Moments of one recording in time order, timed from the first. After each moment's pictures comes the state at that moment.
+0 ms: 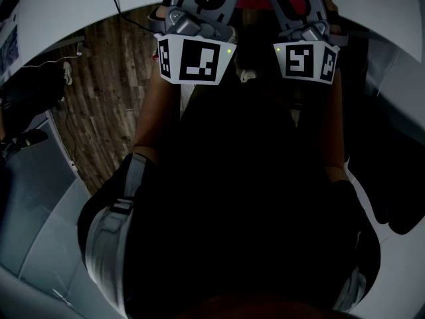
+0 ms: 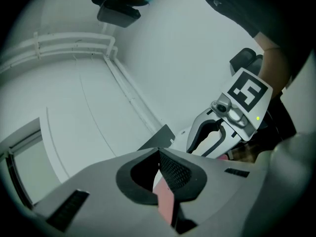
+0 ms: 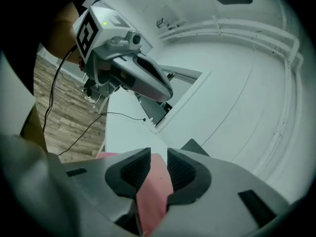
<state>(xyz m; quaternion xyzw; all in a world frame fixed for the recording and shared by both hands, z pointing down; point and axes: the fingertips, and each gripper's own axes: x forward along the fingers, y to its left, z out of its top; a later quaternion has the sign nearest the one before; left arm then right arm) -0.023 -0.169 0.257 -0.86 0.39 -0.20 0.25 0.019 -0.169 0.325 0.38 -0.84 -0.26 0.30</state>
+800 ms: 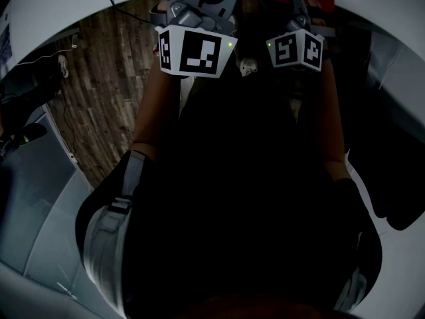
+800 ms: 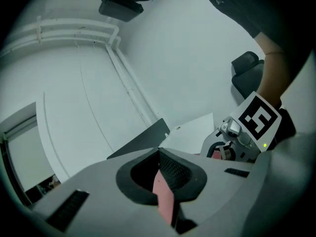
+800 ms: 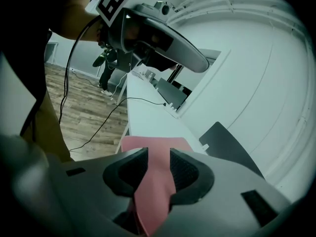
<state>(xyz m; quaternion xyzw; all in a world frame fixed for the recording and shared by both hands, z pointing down) -0.040 -0.179 0.288 -0.88 0.38 -0.21 0.20 -0.008 -0.158 0.420 0.30 -0.85 -0.19 0.38</state>
